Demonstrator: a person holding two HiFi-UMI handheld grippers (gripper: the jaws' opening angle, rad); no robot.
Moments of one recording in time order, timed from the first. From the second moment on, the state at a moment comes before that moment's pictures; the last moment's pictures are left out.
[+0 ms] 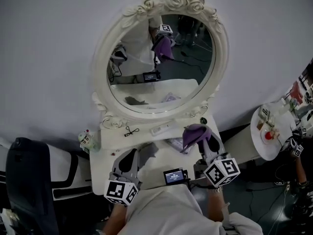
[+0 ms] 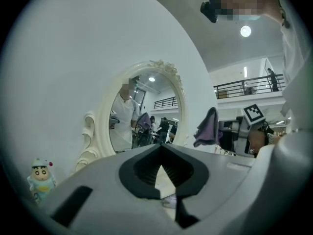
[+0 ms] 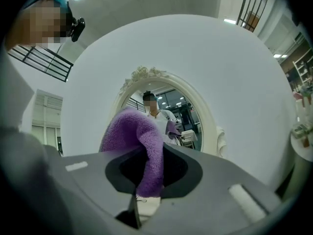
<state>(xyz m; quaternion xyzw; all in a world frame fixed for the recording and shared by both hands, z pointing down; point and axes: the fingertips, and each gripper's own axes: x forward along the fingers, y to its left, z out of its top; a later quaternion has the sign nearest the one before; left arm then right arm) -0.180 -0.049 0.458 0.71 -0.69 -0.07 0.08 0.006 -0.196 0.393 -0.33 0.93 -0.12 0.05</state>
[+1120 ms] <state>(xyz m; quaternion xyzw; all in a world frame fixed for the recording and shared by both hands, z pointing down) 0.030 0.037 0.529 0.65 -0.74 -0.01 0.17 0.092 -0.071 0.532 -0.10 0.97 -0.22 -0.04</state>
